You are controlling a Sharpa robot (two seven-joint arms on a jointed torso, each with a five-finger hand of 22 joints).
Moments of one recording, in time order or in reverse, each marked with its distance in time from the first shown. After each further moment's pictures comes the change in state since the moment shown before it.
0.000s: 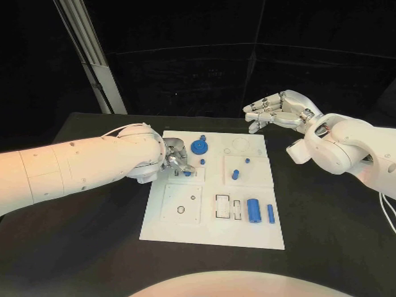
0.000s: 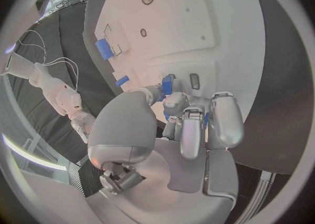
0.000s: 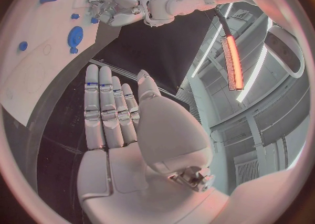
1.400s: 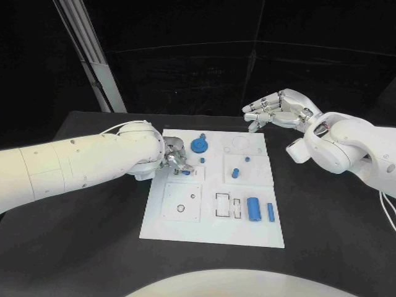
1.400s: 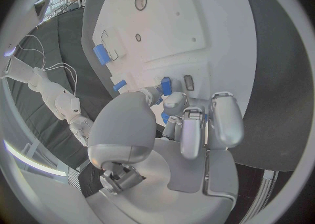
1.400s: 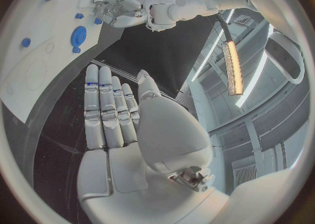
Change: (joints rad) left arm 0.001 0.002 0.003 -0.016 -0.028 0.054 0.002; left_hand -0.016 -0.001 0.015 -0.004 -0.007 -0.002 -0.003 0.011 0.003 0.000 0.000 0.000 -0.002 0.000 0.000 0.000 0.000 0.000 0.000 0.000 0.000 0.001; right arm 0.000 0.003 0.000 0.003 -0.047 -0.004 -0.004; right_hand 0.000 0.000 0.000 0.000 0.000 0.000 0.000 0.000 0.000 0.000 0.000 0.000 0.000 -0.003 0.003 0.000 -0.001 0.000 0.000 0.000 0.000 -0.001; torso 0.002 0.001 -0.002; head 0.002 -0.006
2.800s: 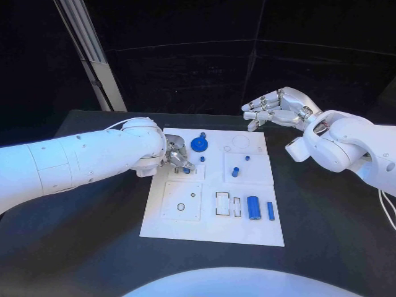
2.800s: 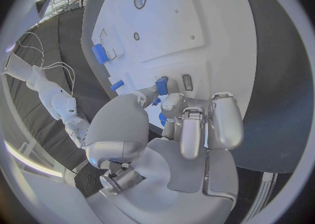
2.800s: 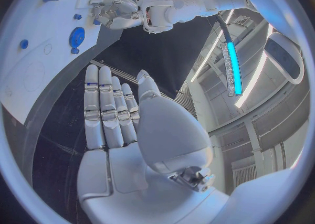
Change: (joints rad) left arm 0.001 0.041 0.000 -0.060 0.020 0.045 -0.002; left_hand -0.196 -0.005 0.036 -0.043 0.000 0.035 -0.019 0.024 -0.001 0.020 -0.013 0.021 0.016 0.000 0.000 0.000 0.000 0.000 0.006 -0.006 0.008 0.024; right arm 0.000 -0.003 0.000 0.006 -0.002 -0.001 0.001; right_hand 0.000 0.000 0.000 0.000 0.000 0.000 0.000 0.000 -0.001 -0.004 0.004 0.000 0.000 0.000 0.000 0.000 -0.001 0.000 -0.004 0.004 -0.004 -0.001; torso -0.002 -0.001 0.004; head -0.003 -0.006
